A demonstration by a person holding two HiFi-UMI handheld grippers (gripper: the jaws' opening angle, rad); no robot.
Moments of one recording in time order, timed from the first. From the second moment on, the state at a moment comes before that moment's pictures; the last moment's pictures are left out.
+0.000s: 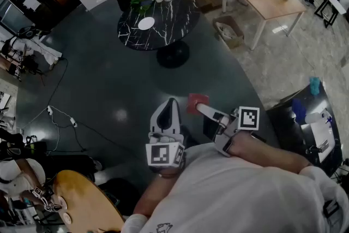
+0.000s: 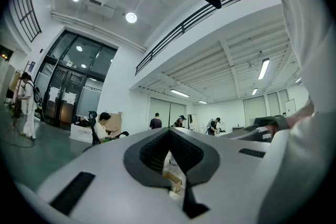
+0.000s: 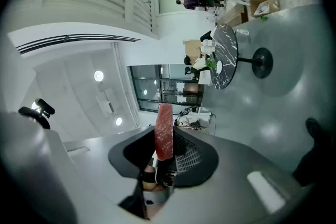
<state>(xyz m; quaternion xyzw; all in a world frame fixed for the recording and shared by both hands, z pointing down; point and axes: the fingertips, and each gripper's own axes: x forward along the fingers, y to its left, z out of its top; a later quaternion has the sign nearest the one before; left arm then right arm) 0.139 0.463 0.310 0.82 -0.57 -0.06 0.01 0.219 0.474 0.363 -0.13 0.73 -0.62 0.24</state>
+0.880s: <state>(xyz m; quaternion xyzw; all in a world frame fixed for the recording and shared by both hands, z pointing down) 0.015 0.332 0.311 0.83 -0.55 -0.06 0.04 0.087 0.351 0.353 -0.14 0.73 -0.62 0.23</state>
